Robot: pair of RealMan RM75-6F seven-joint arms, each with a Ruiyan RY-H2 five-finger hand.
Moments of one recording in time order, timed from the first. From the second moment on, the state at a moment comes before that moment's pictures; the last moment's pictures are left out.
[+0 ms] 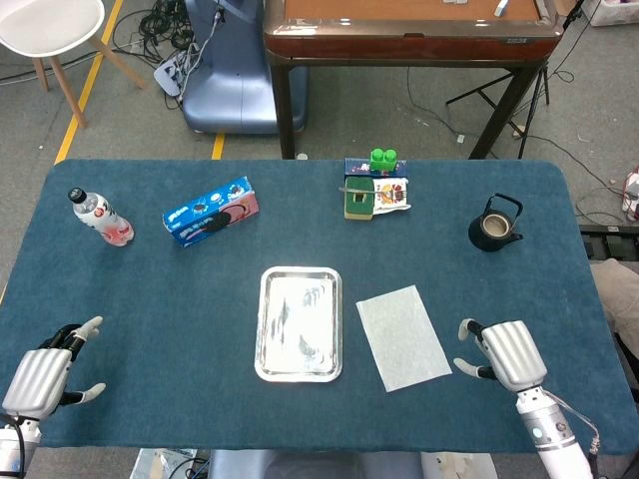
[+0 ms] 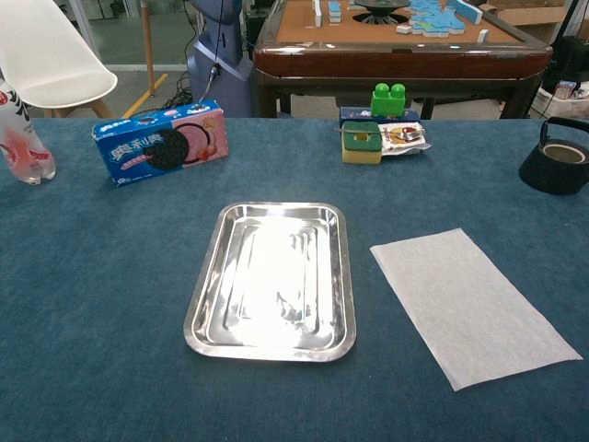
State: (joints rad) left arm -0.11 -1.12 0.02 -1.64 1.53 1.39 0.04; right arm 0.18 -1.31 0.02 -1.61 -1.62 1.38 -0.16
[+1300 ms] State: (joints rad) left arm -0.12 -1.11 0.02 -1.64 1.52 1.40 0.02; right arm 0.24 -1.48 -0.06 -1.53 -1.63 1.24 -0.28
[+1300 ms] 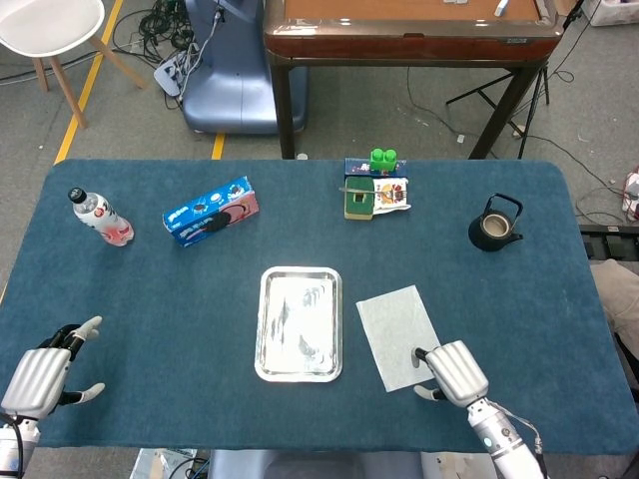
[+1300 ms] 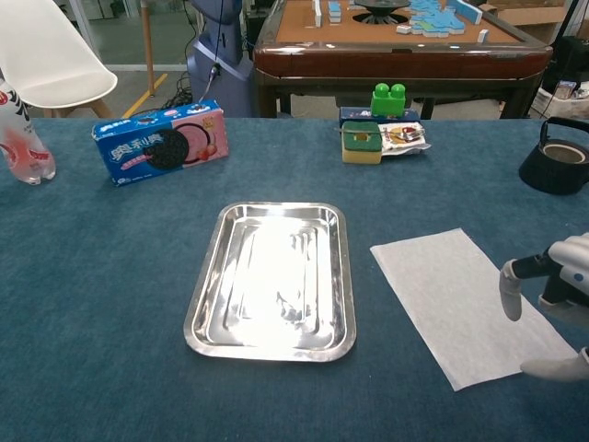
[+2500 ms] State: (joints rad) left arm -0.11 -1.09 0.02 -1.64 1.52 1.41 -0.01; right arm 0.27 -1.59 -0.06 -1.43 -1.58 1.18 -0.29
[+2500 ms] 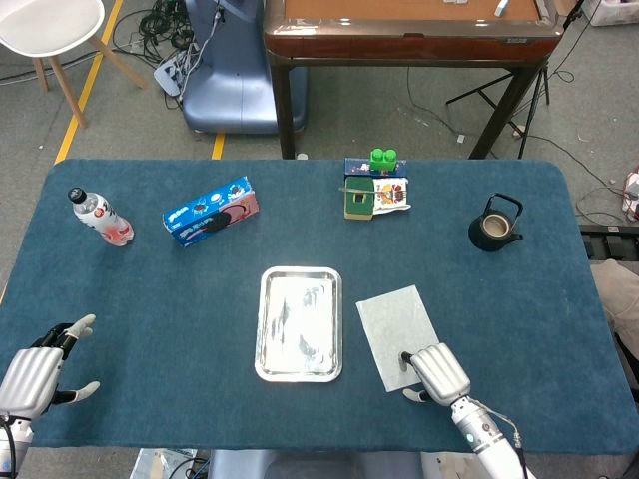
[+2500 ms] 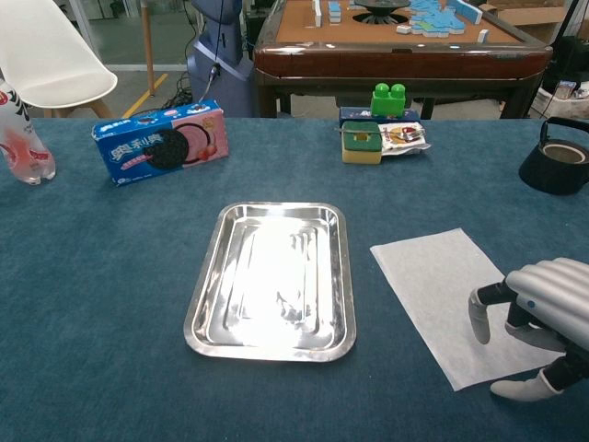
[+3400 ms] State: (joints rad) left arm -0.11 -1.09 0.02 -1.65 1.52 1.41 -0.01; right arm 0.28 -1.64 -0.06 -1.36 -1.59 1.22 -0.25
